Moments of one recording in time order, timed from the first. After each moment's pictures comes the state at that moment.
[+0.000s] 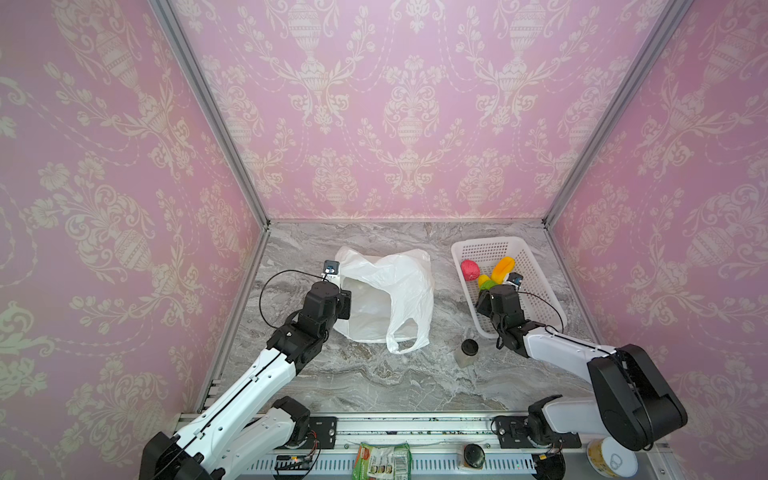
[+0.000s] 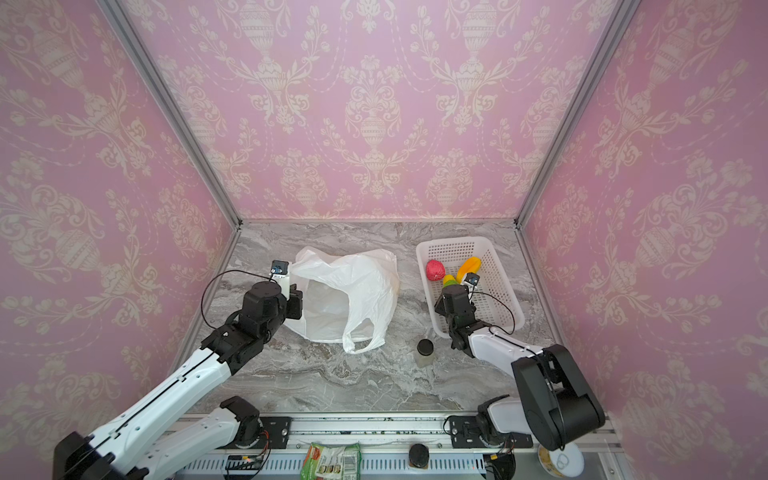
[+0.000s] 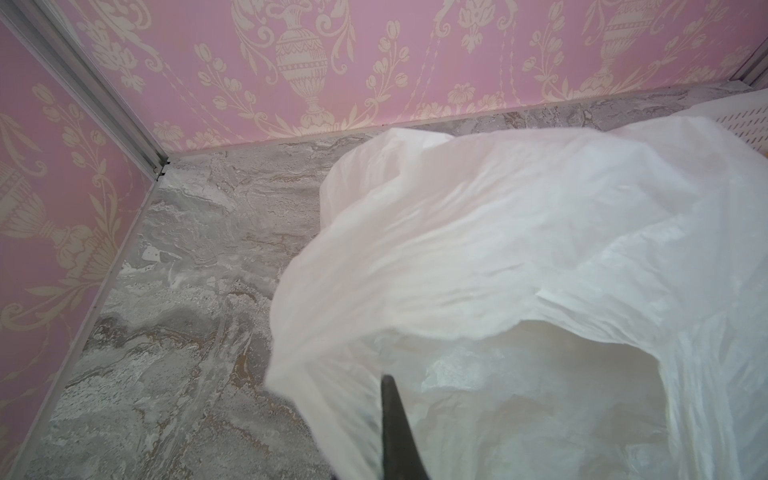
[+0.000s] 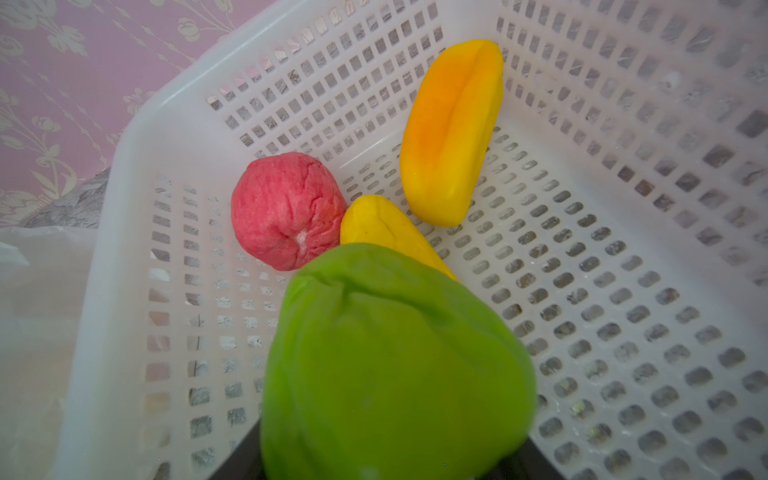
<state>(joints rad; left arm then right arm) -0.49 0.93 0.69 -0.27 -0.35 -0.16 0.31 1.36 0.49 0.24 0.37 0.66</state>
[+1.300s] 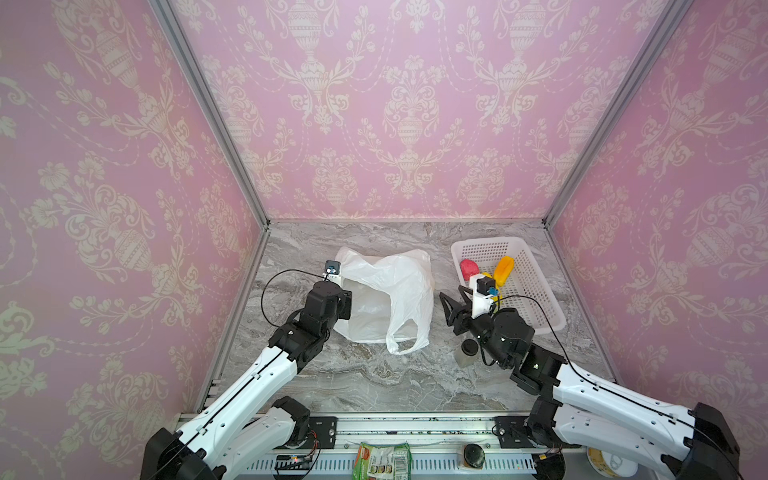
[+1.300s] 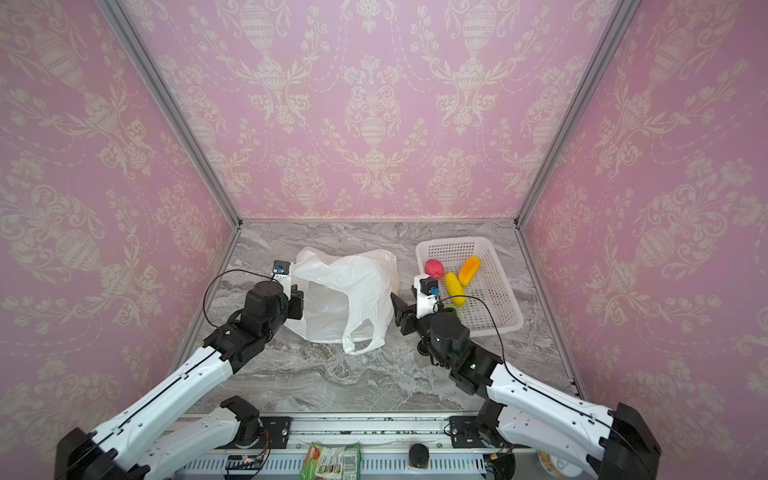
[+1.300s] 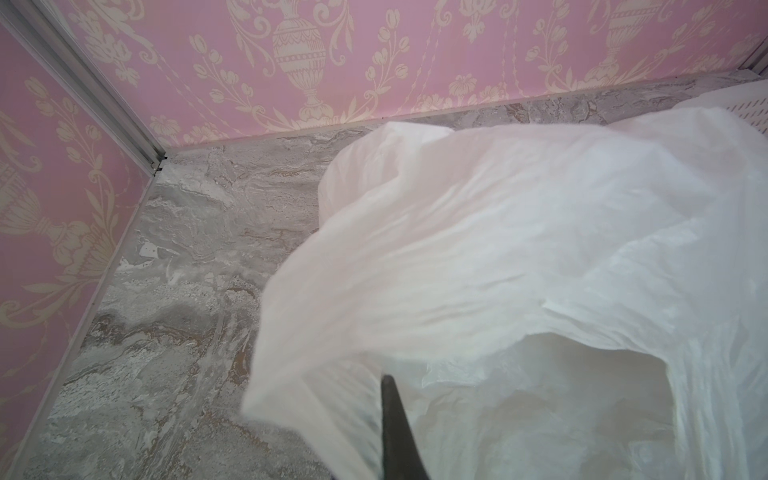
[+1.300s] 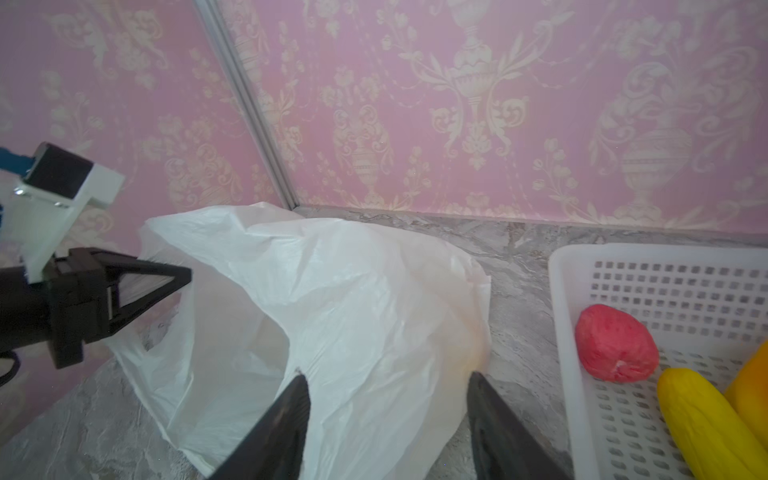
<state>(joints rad) -0.49 0.94 0.69 -0.27 -0.35 -0.16 0.95 0.94 0.55 0.29 0.42 0.21</state>
